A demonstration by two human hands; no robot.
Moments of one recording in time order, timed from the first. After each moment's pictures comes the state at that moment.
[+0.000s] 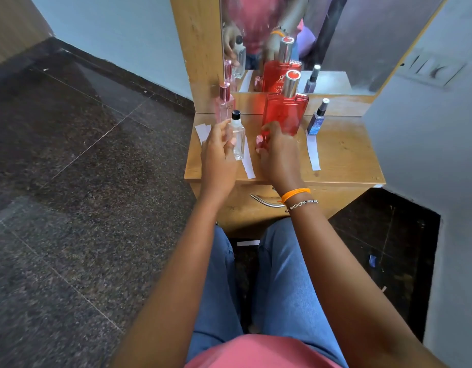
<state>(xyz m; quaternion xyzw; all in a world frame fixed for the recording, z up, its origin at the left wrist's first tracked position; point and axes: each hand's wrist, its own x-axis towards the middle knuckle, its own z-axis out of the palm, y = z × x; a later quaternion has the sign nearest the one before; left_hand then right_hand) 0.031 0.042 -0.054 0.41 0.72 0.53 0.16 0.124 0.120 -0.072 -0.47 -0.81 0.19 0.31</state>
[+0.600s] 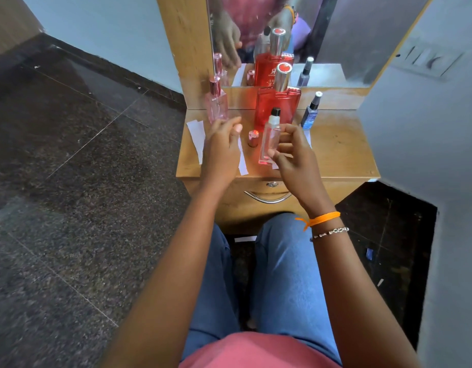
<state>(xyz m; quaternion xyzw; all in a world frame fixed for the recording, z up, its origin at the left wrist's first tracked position) 0.037 0.060 -0.049 0.47 0.76 0.43 0.15 0.176 0.101 -0.058 -0.38 -0.70 0.47 0.37</state>
